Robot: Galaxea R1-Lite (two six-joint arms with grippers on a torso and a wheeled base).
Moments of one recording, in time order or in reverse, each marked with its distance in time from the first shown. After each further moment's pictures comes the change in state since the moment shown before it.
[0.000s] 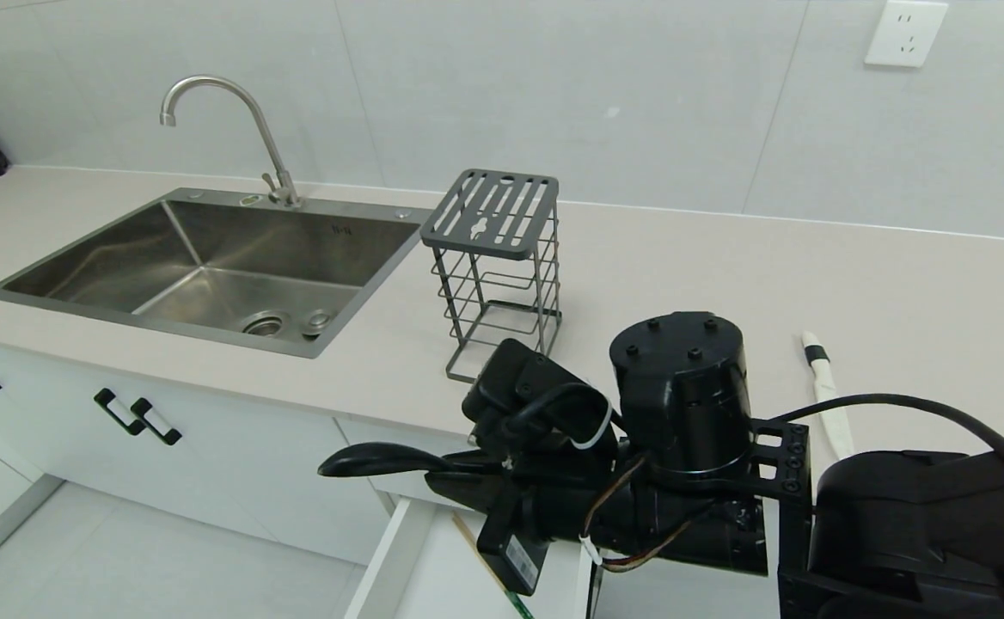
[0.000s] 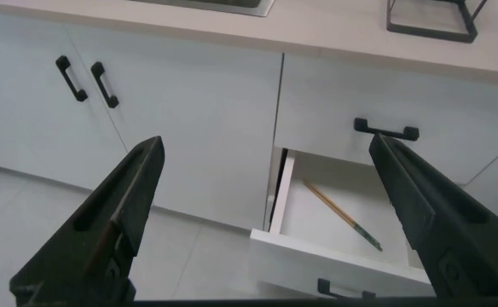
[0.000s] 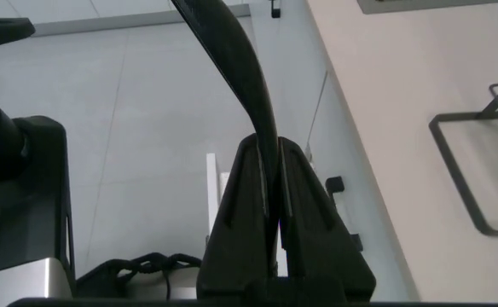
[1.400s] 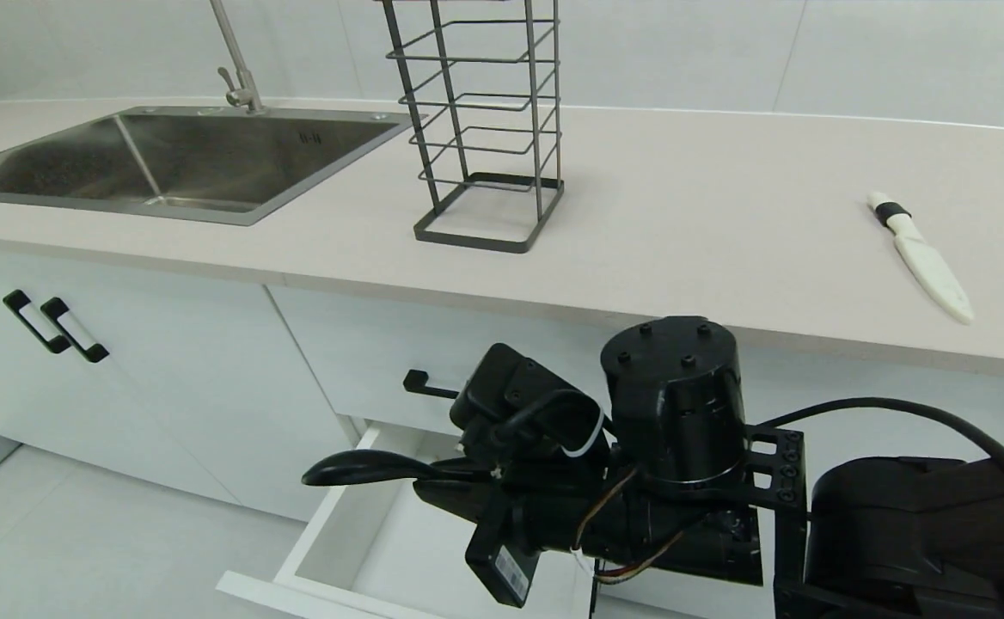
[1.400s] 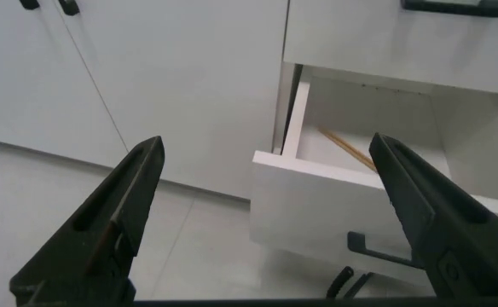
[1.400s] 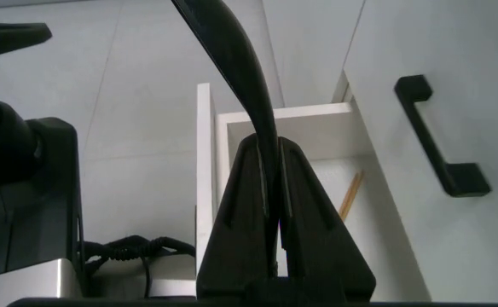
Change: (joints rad) left arm 0.000 0.000 0.000 0.000 0.000 0.000; right arm 0.019 0.004 -0.007 -0.003 0.000 0.011
